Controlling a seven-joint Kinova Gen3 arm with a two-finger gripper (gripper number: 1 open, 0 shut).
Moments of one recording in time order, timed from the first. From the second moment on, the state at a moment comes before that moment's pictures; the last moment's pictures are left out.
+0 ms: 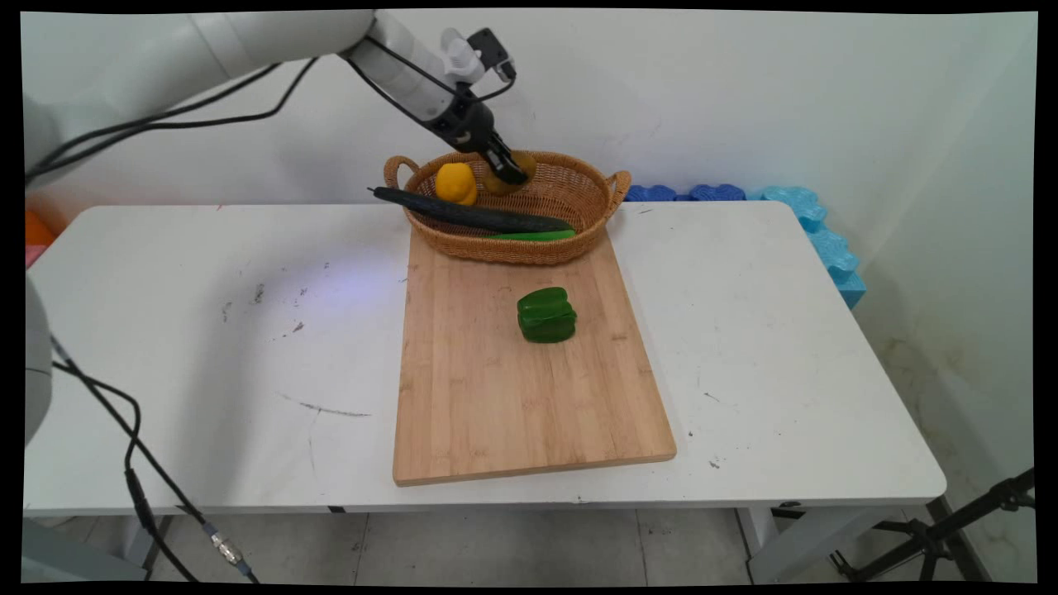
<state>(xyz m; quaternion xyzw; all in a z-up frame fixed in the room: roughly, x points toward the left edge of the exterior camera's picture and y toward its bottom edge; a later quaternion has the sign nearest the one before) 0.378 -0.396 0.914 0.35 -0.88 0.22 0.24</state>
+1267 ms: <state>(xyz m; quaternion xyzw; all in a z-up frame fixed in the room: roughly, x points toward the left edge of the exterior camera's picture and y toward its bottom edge) 0.387 -0.246 0.895 0.24 -0.94 0.13 0.21</state>
